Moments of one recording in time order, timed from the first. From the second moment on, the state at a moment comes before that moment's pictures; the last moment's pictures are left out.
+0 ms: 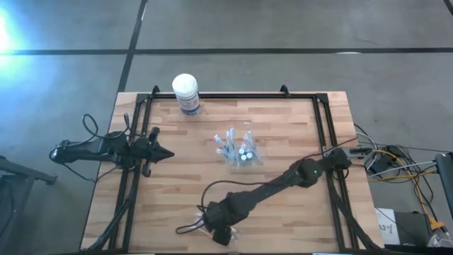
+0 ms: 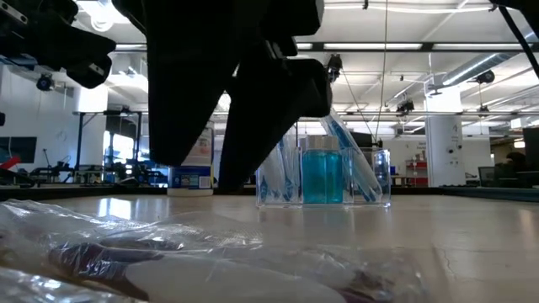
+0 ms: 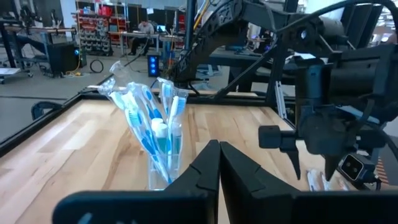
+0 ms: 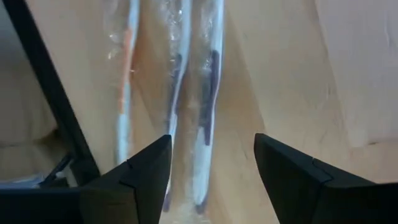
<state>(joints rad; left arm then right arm) -0.05 0.09 0.19 -0.18 0.04 -0.08 0.44 2.51 2.31 -1.07 -0.09 0.83</state>
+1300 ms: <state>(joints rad) -0.05 0.09 0.19 -0.18 0.04 -0.10 0.44 2.50 2.09 -1.01 -0.08 0.81</state>
